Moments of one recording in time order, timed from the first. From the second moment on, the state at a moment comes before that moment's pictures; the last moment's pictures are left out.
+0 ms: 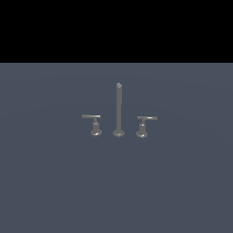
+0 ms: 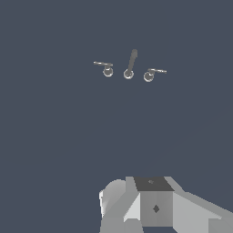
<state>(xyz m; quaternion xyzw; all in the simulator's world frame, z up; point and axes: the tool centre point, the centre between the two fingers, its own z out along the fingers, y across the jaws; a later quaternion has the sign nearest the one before) -0.250 0.013 0.495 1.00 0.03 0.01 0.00</state>
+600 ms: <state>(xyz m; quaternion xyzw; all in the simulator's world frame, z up) -0.246 0.022 0.483 1.00 0.01 0.01 0.00</state>
